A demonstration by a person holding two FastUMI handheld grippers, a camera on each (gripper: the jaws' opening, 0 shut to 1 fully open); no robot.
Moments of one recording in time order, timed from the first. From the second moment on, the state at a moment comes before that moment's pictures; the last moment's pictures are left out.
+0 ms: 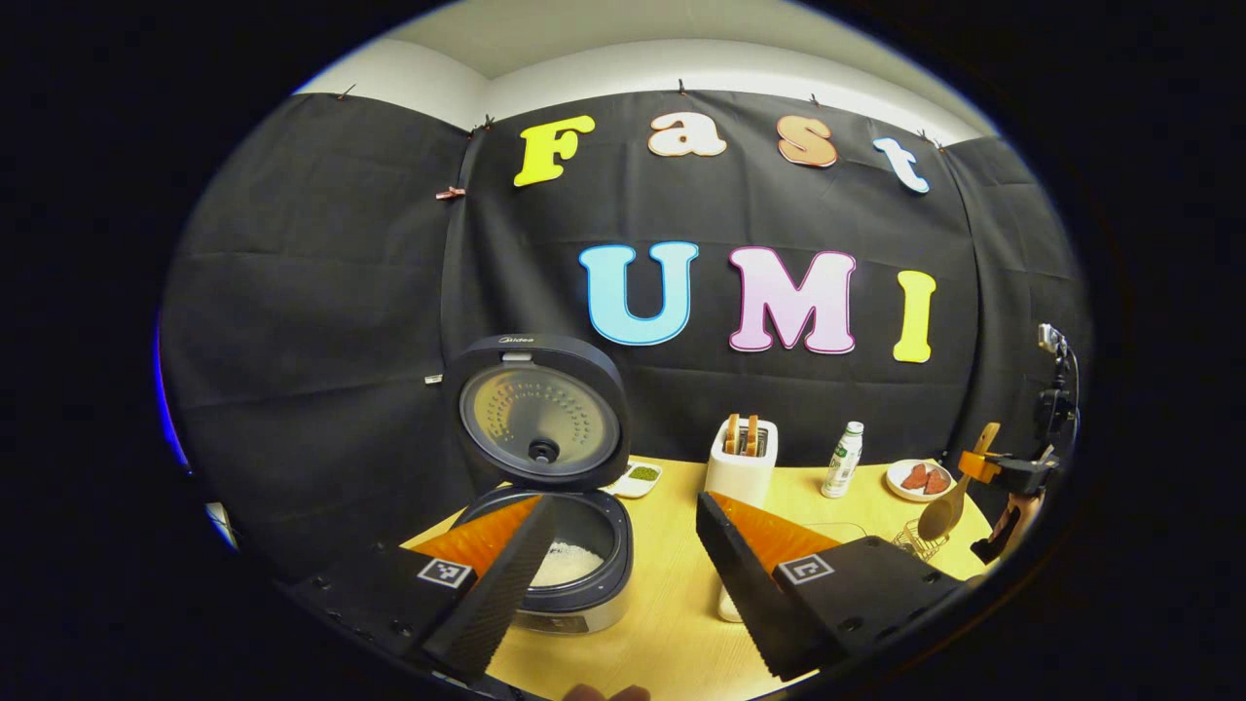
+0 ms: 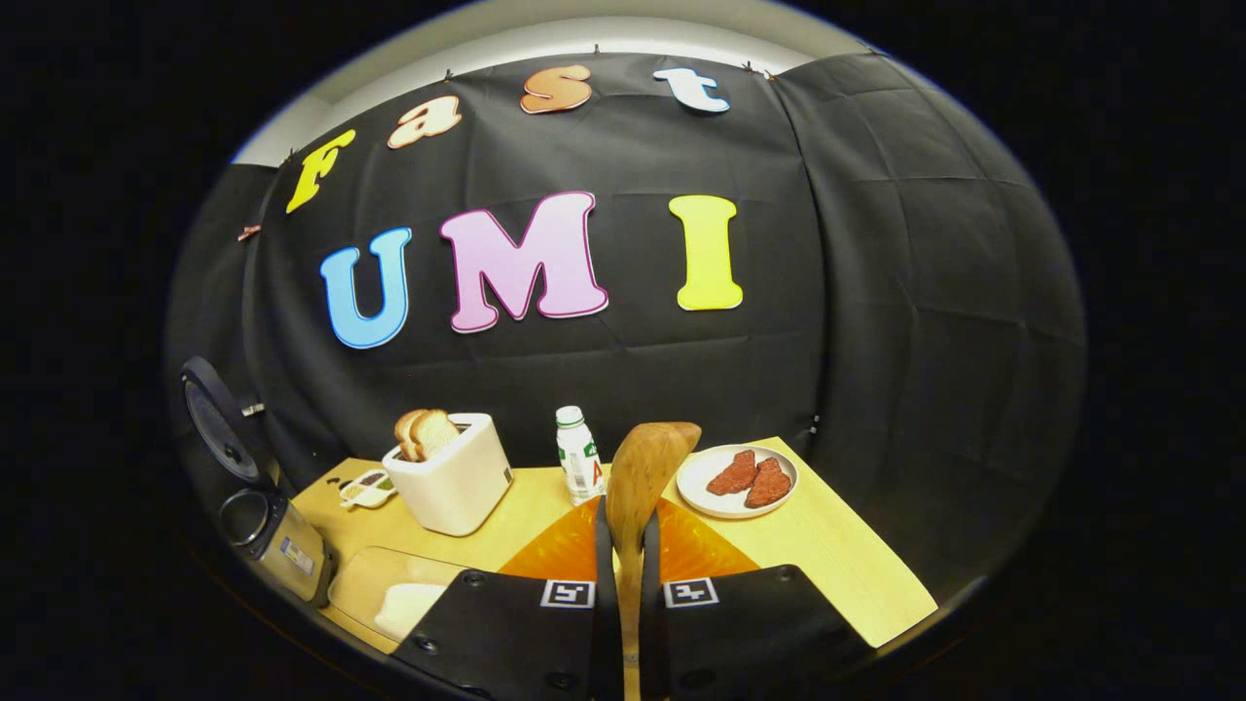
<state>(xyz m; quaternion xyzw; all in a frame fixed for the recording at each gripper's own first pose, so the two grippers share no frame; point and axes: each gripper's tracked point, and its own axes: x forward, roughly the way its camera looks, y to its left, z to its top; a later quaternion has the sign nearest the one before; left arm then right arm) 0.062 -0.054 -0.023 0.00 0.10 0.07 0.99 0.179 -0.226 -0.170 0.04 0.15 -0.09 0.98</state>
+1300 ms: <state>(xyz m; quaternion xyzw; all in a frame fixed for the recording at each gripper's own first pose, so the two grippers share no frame) 0.104 -0.027 0.017 0.01 0.05 0.05 1.00 0.091 -0.272 -0.169 0.04 0.20 -0.19 0.96</state>
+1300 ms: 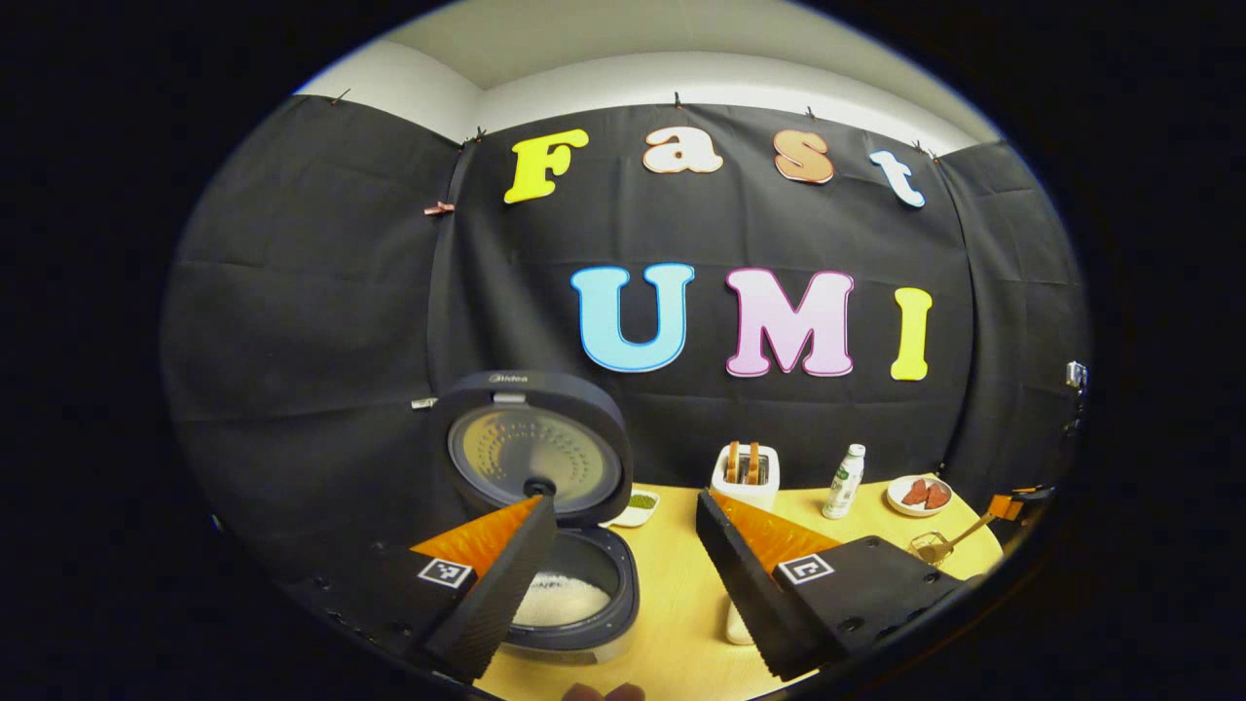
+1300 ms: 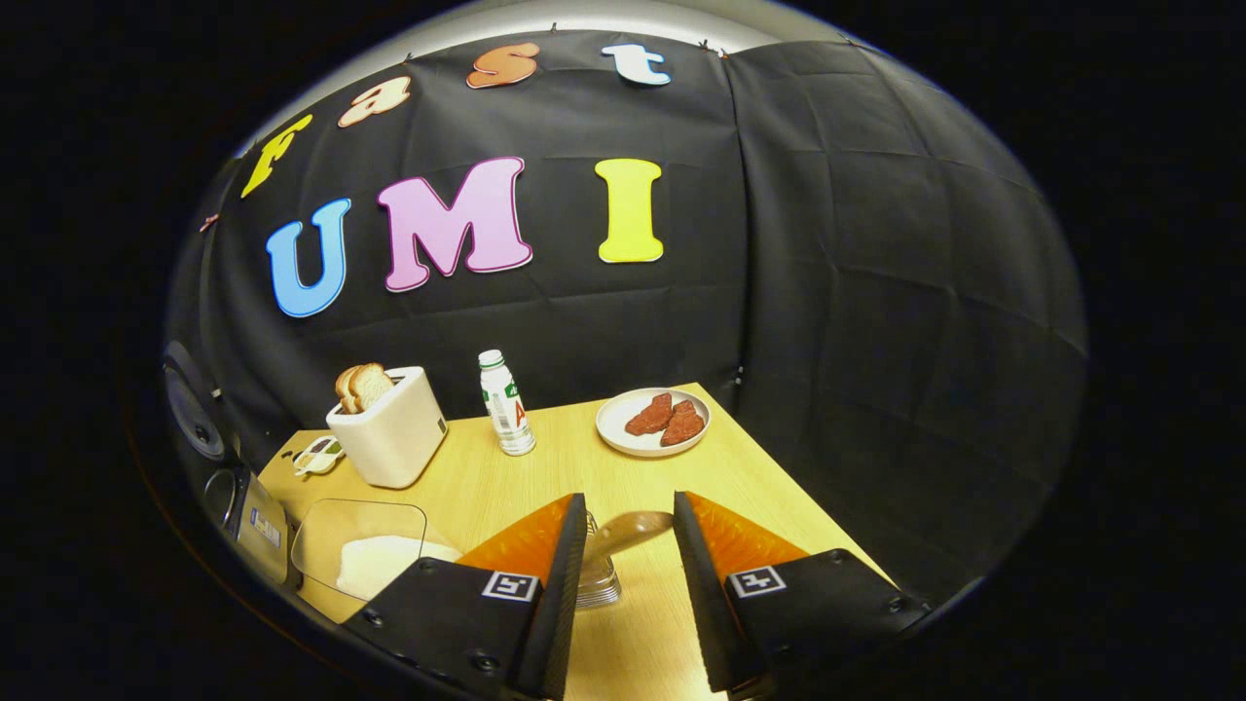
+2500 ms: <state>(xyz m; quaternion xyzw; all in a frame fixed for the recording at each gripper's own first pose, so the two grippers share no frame) 0.286 0.081 0.063 0.00 0.08 0.01 1.00 0.090 -0.110 -0.117 -0.02 0.15 -0.09 0.99</state>
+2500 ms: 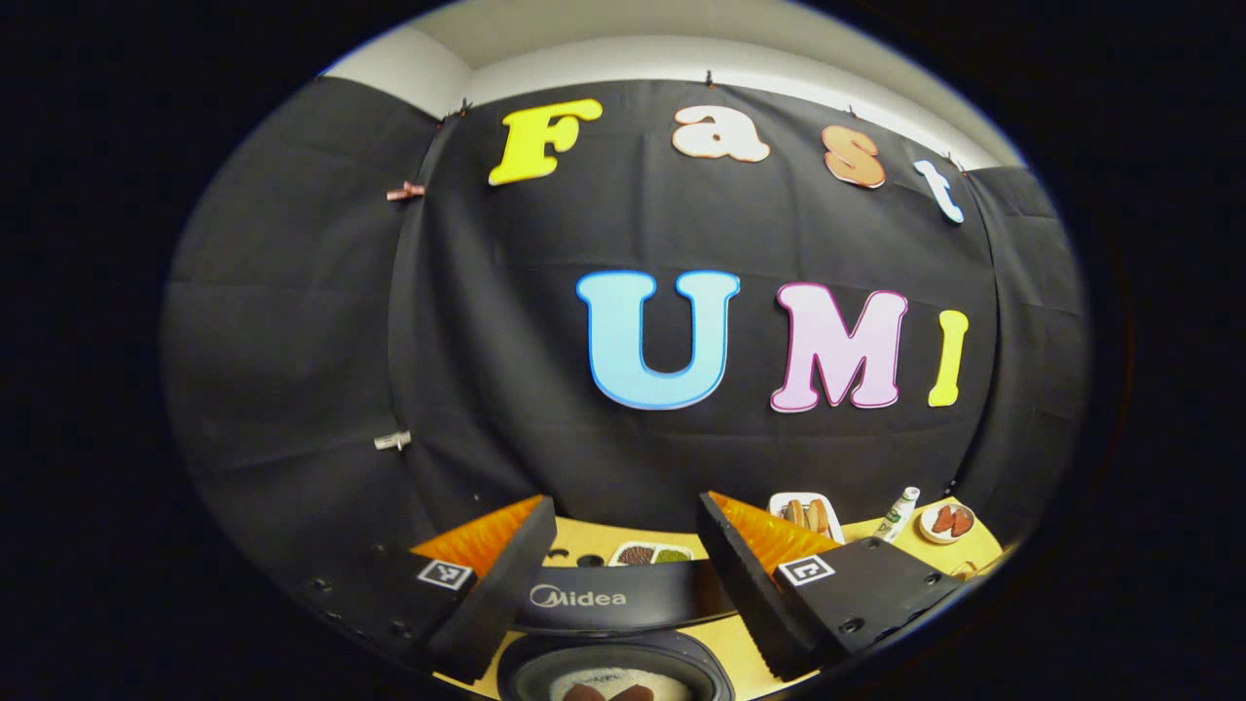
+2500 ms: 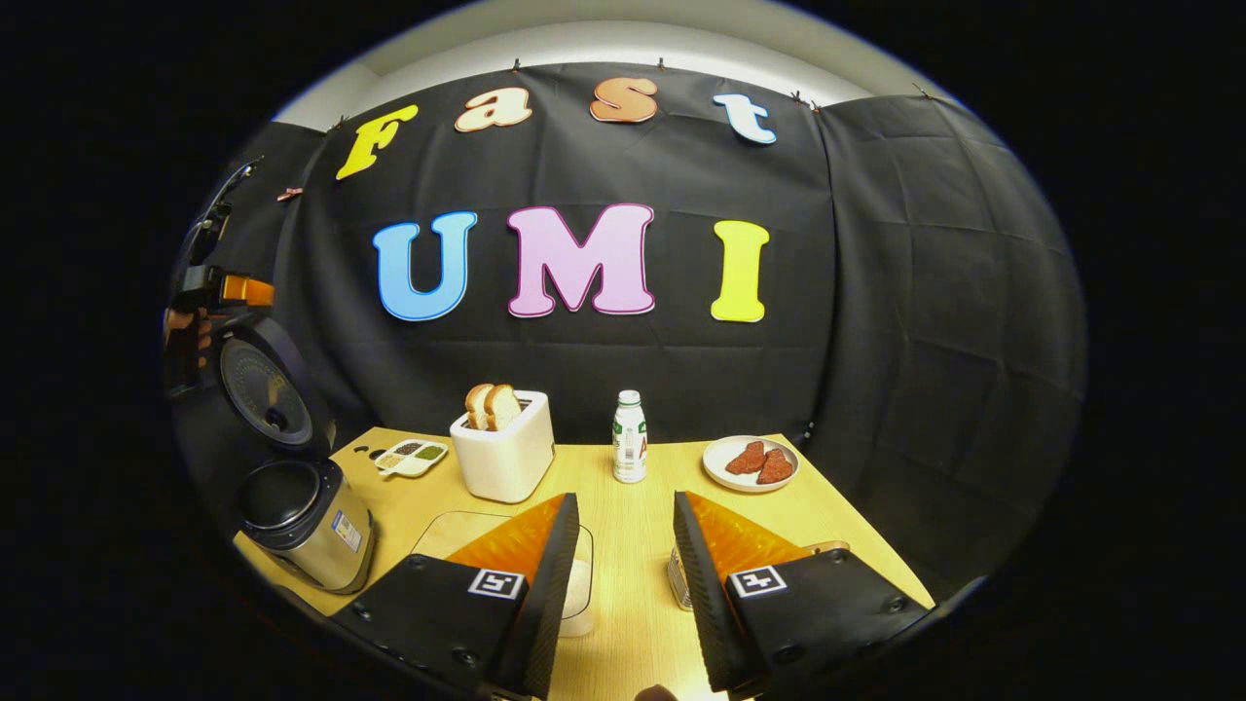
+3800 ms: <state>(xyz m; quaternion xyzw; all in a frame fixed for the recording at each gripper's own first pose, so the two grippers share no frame) 0.098 0.060 -0.111 0.02 0.09 0.06 0.99 0.041 -0.073 -0.098 -0.05 0.14 -0.03 0.99</state>
